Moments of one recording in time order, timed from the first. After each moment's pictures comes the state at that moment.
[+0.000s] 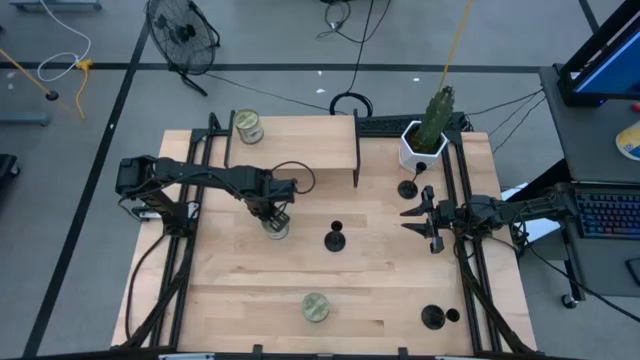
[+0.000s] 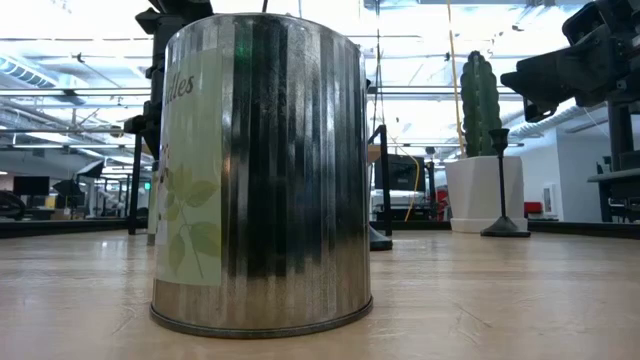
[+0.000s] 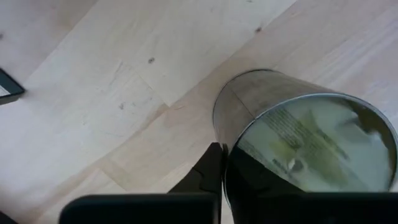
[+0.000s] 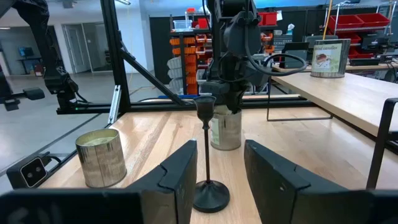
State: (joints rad) left arm 0.12 1.61 1.08 -0.99 0.00 -0.76; right arm 0.17 0.08 0.02 0.11 0.10 0.06
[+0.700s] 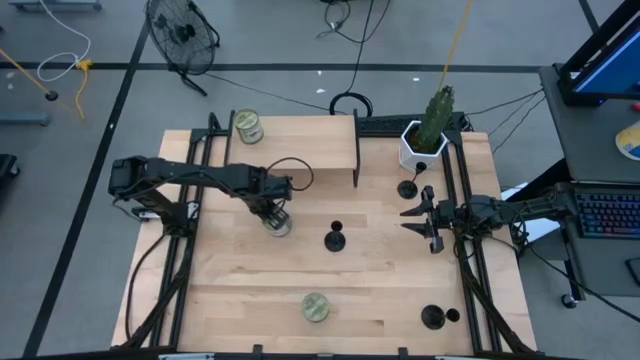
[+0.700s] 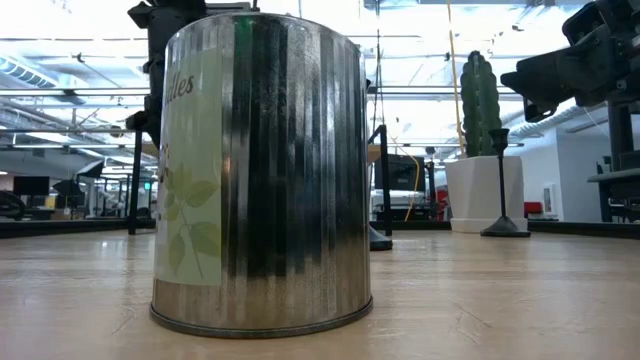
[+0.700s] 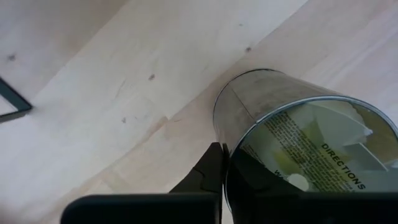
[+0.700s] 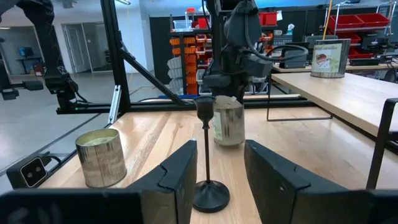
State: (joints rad) left arm 0.12 1.52 1.07 -1.00 -0.02 -0.74; right arm 0.17 0.08 0.02 0.11 0.10 0.06
